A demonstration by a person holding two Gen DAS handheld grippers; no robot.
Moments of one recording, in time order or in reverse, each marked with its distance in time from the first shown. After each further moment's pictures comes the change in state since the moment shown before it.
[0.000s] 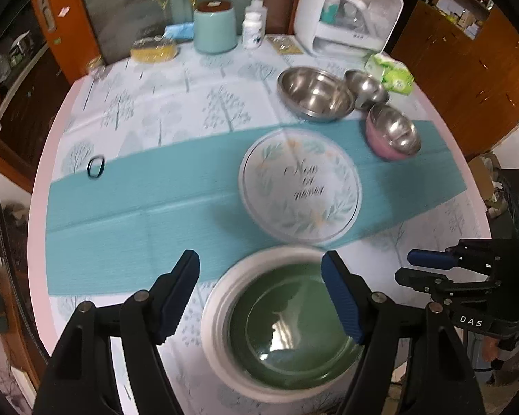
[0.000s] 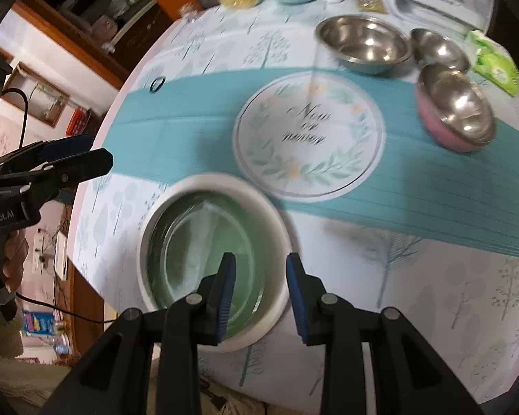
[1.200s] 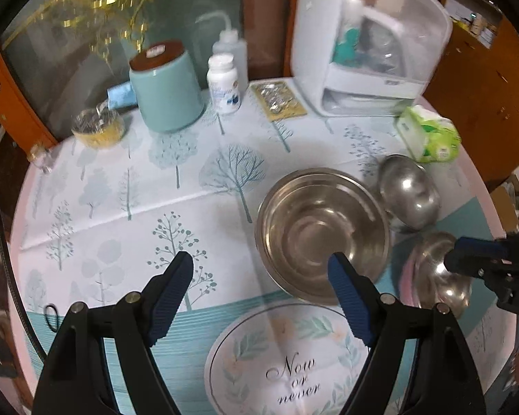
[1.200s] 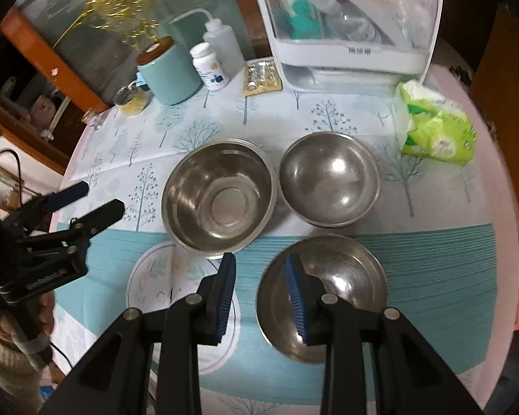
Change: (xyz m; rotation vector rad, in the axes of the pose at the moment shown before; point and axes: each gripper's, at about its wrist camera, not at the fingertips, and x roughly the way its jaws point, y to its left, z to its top) left arm 0.160 -0.041 0.224 0.017 -0.066 0.061; right arm -0.003 -0.171 0.198 0.194 -0.120 -0.081
